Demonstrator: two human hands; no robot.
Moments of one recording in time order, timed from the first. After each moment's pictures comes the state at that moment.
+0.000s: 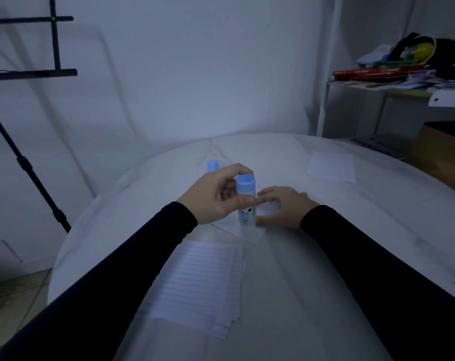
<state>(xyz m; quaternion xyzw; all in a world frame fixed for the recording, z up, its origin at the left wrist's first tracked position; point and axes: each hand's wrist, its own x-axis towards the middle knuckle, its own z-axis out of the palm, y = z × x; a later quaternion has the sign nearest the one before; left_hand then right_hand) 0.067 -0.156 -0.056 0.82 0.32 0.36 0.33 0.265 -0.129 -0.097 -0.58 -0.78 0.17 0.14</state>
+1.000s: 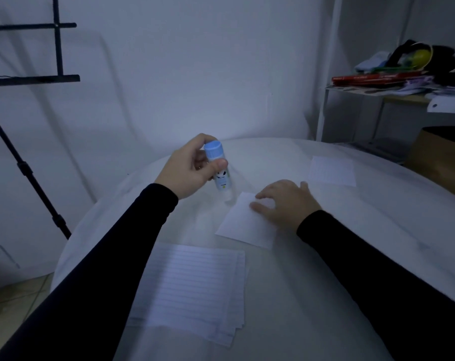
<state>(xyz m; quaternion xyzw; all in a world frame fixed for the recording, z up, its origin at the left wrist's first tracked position) 0.032 -0.120 -0.027 0.76 0.38 0.46 0.24 0.251 -0.136 -0.085 -0.62 -0.78 -0.01 0.11</state>
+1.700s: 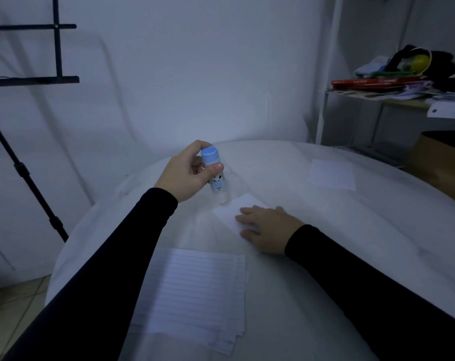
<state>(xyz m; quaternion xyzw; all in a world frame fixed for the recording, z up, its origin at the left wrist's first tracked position) 0.027 -0.111 -0.034 0.74 0.45 0.45 0.21 0.226 -0.154 -0.092 -0.51 -0.85 0.09 0.04</state>
